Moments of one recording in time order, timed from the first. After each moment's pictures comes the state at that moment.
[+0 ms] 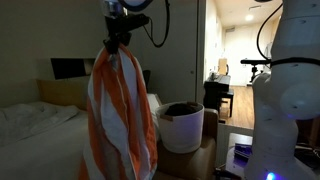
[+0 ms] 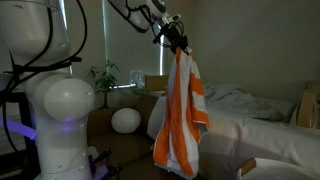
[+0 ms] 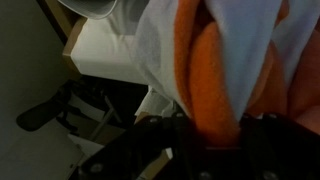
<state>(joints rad) 0.19 -0.15 0.12 -1.86 -0.60 1.96 0.57</state>
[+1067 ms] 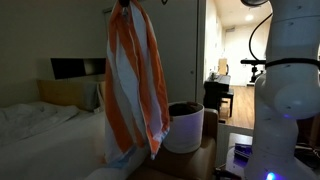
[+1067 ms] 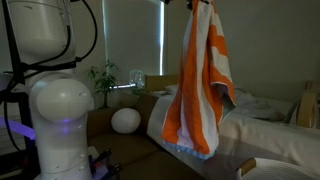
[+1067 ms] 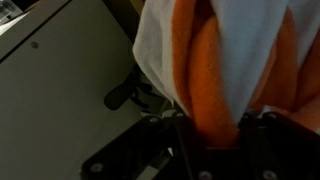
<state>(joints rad) 0.09 -0.04 0.13 -1.28 -0.76 1.60 0.47</state>
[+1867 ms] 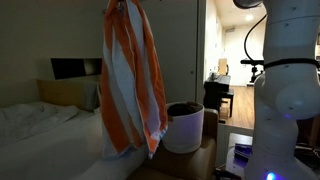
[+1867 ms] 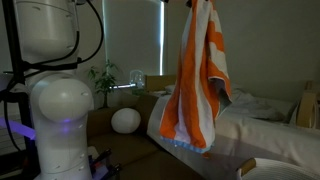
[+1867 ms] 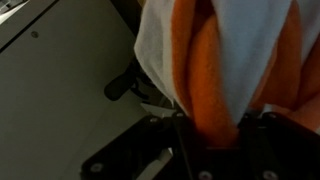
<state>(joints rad) 0.12 0.01 0.15 -1.19 -0.80 1.58 0.47</state>
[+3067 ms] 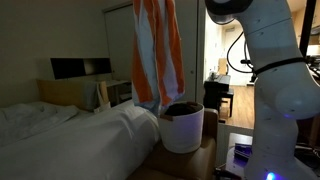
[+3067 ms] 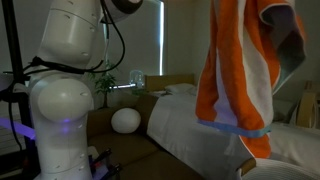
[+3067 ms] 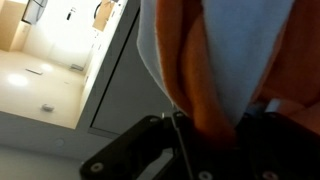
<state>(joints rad) 0.11 0.30 -0.05 -0.54 -1.22 1.53 0.42</state>
